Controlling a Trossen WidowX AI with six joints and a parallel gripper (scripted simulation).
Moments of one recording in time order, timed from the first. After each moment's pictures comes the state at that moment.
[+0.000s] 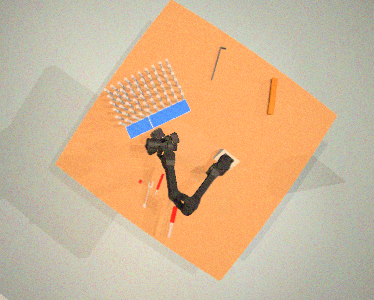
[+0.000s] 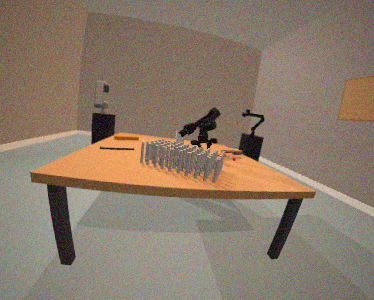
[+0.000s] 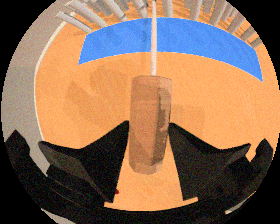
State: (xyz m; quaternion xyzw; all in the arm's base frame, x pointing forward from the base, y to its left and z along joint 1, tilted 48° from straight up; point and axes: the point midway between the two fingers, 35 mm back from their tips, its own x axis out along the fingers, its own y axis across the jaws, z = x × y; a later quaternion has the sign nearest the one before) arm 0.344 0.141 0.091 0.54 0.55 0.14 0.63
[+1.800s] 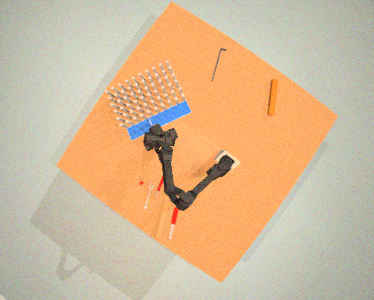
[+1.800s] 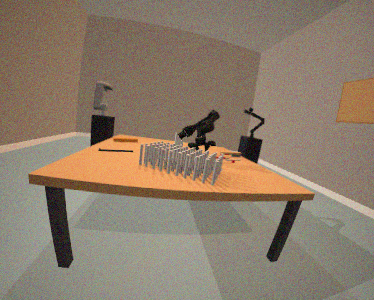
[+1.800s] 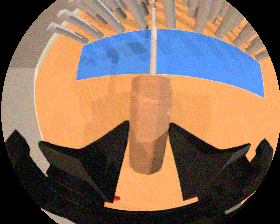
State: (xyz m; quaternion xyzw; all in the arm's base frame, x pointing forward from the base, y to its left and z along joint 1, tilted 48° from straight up) arm 0.375 0.132 0.080 0.54 0.55 0.14 0.63
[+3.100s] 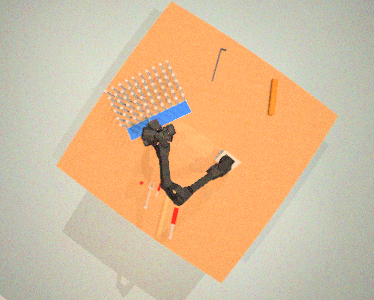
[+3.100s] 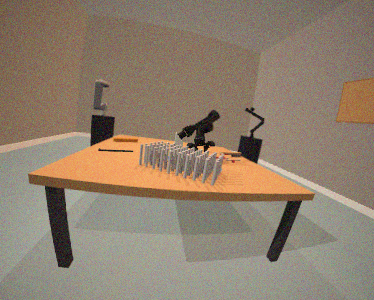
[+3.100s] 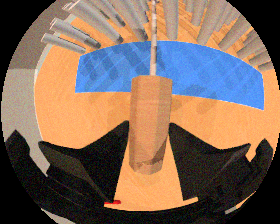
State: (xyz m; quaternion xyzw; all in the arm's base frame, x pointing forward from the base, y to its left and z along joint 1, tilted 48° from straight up) arm 0.398 0.125 0.073 0.54 0.55 0.14 0.63
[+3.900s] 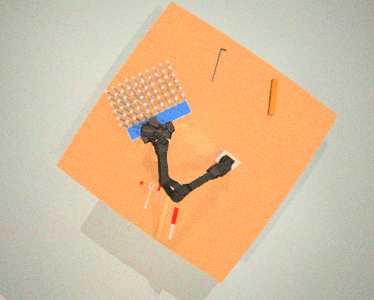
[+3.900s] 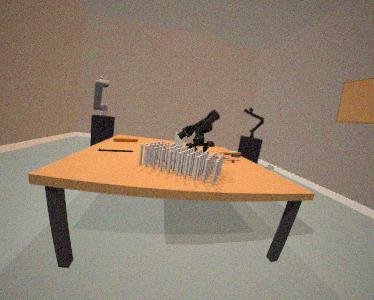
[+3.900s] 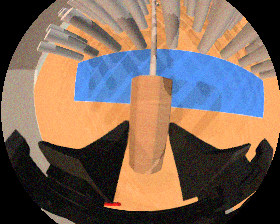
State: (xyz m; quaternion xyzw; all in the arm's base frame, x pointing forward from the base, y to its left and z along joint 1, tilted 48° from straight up) arm 0.412 0.120 0.067 0.54 0.55 0.14 0.63
